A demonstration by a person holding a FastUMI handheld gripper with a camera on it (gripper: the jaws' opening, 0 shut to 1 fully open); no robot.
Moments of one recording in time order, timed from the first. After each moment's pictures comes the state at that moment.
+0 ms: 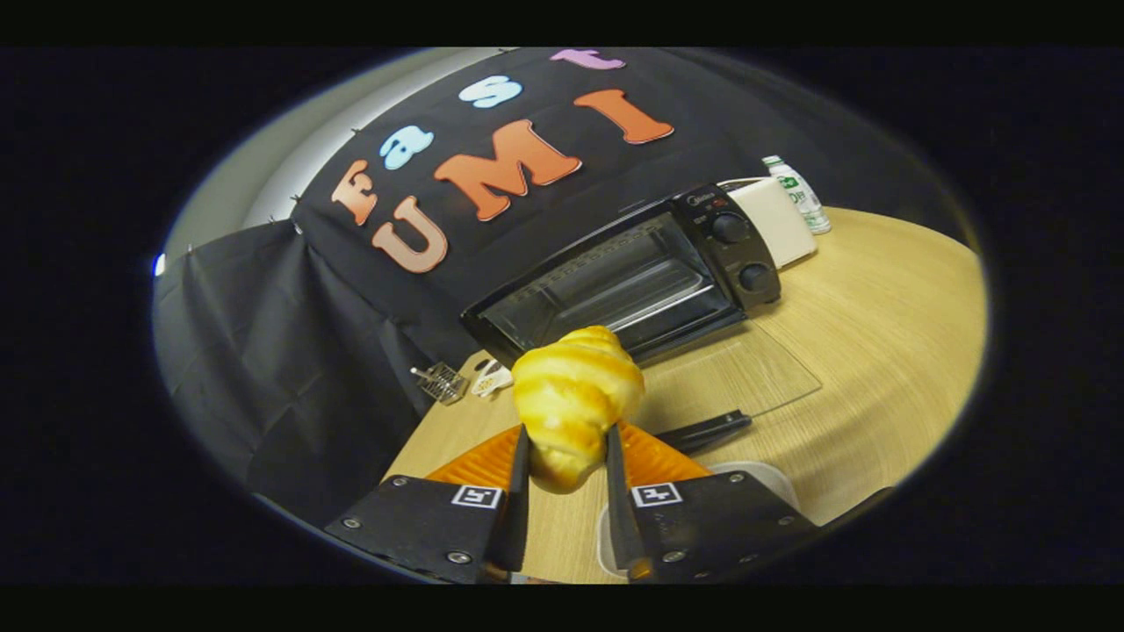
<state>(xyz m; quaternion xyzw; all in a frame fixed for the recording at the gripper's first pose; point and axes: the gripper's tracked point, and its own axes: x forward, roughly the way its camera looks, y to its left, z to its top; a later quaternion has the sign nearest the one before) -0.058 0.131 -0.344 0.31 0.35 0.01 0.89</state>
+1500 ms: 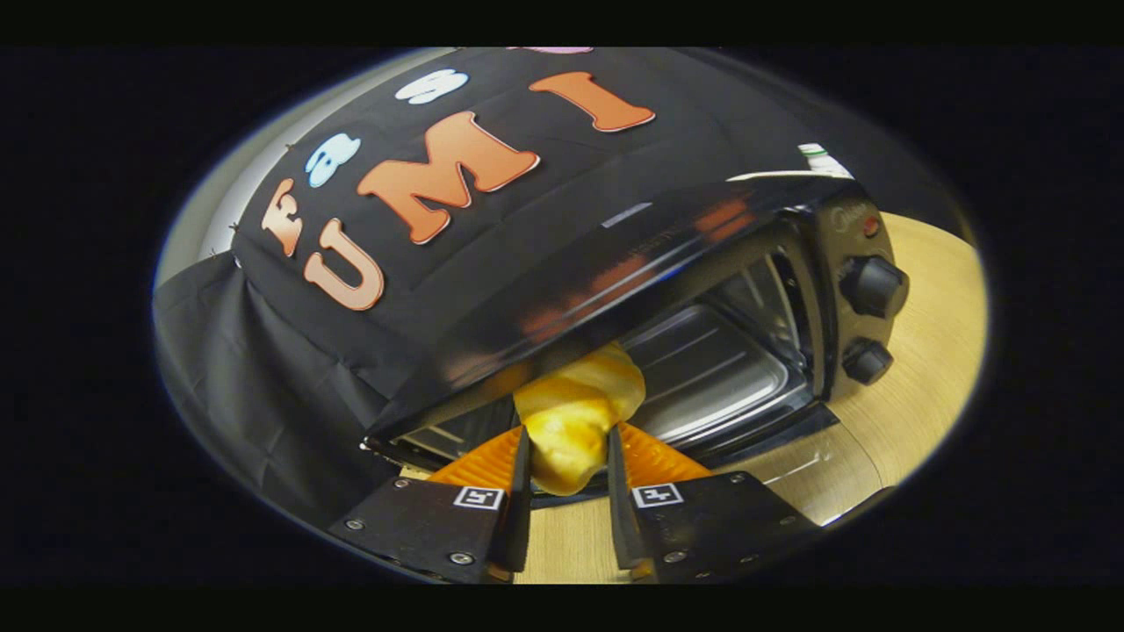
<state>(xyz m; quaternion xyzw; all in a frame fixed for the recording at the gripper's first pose) 0.120 0.101 -0.390 0.31 0.35 -0.06 0.88</state>
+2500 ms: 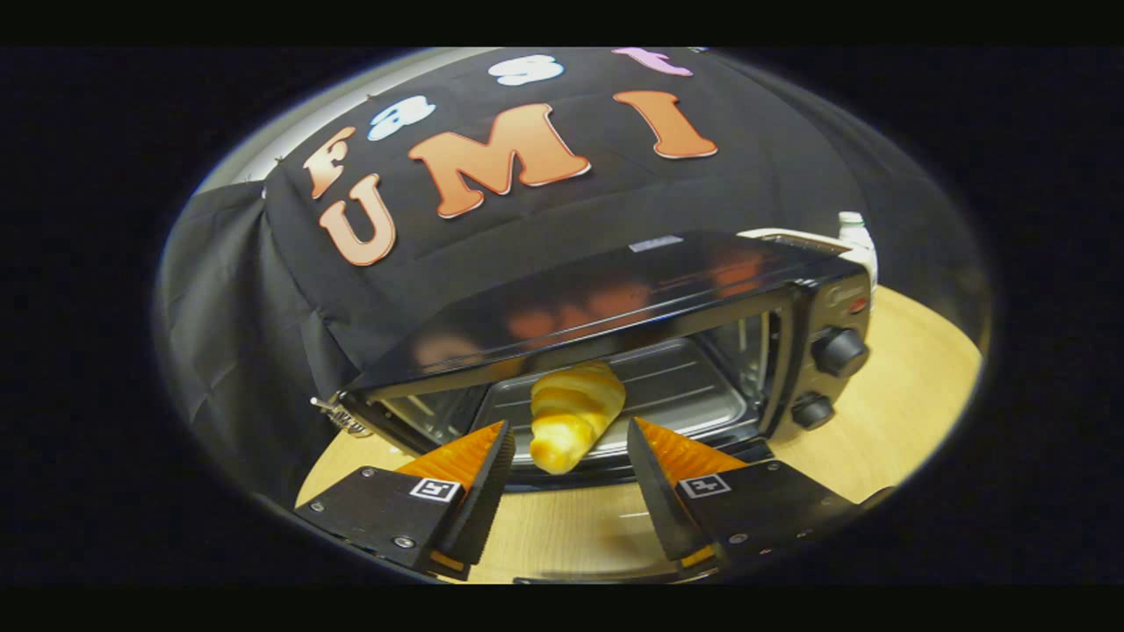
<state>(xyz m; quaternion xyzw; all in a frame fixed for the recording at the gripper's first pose) 0.083 0.082 -0.359 0.15 0.34 -0.04 0.93</state>
